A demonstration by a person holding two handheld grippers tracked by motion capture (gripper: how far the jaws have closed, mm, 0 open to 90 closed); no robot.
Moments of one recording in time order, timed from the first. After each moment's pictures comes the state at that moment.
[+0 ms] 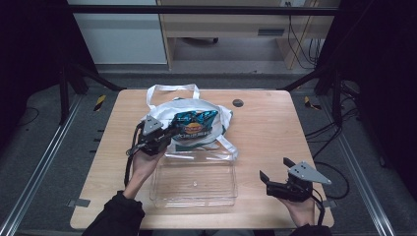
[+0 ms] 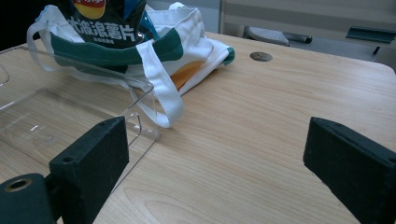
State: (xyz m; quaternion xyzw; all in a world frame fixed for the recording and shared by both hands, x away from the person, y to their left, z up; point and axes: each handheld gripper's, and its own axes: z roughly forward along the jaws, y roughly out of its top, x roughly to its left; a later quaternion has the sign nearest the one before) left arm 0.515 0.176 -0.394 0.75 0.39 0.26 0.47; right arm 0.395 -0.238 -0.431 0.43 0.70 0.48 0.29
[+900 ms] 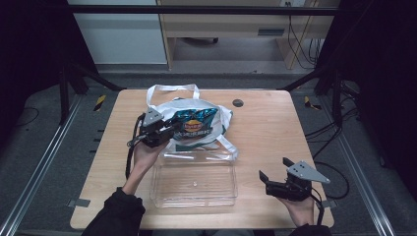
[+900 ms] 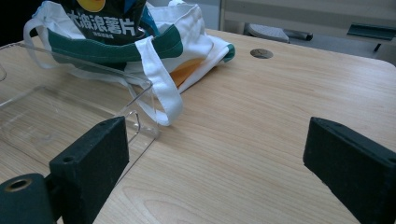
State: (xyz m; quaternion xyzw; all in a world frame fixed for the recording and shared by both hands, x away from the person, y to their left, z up) left arm 0.533 0.174 -0.384 0.75 0.38 0.25 0.48; right arm 0.397 -0.237 -0.432 0.43 0.71 0.48 0.29
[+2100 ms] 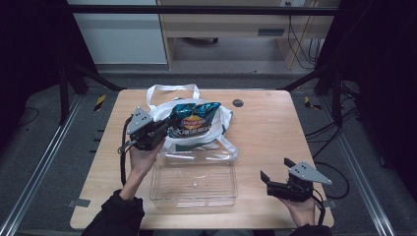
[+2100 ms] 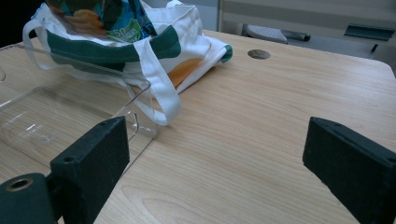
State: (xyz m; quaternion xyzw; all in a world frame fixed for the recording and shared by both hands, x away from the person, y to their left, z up) left arm 0.493 0.180 -0.346 0.70 0.34 0.26 0.57; right arm 0.395 -0.239 -0.431 0.44 0.70 0.48 0.29
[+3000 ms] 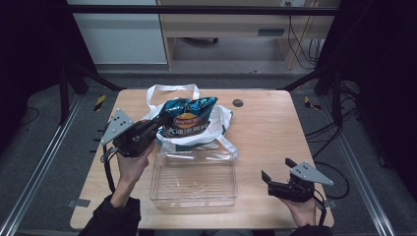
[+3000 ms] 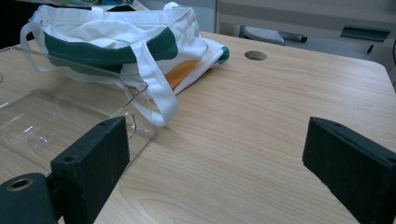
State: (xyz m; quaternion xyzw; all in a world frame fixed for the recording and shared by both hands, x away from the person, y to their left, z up) left arm 0.447 0.195 -0.309 0.66 0.32 0.27 0.63; right arm 0.393 -0.241 -0.431 0.44 0.70 0.48 0.30
